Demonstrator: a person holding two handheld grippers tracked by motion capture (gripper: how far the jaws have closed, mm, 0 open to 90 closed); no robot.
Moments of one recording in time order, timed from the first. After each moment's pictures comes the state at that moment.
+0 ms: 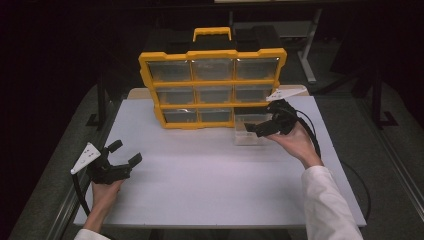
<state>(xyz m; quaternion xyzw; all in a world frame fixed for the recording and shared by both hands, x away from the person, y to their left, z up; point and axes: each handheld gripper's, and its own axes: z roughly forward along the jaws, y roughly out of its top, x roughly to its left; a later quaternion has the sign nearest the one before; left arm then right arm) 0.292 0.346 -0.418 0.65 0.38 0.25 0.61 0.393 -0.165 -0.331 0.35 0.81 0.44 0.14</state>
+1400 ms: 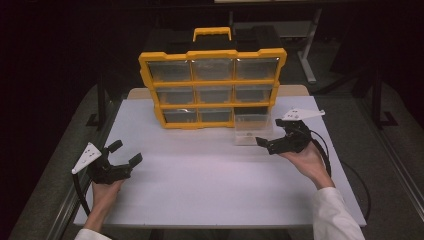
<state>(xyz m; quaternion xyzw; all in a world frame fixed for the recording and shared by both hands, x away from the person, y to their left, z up) 0.292 0.345 -0.418 0.65 0.39 0.25 0.60 0.352 -0.195 -0.360 0.36 0.79 0.47 0.16</state>
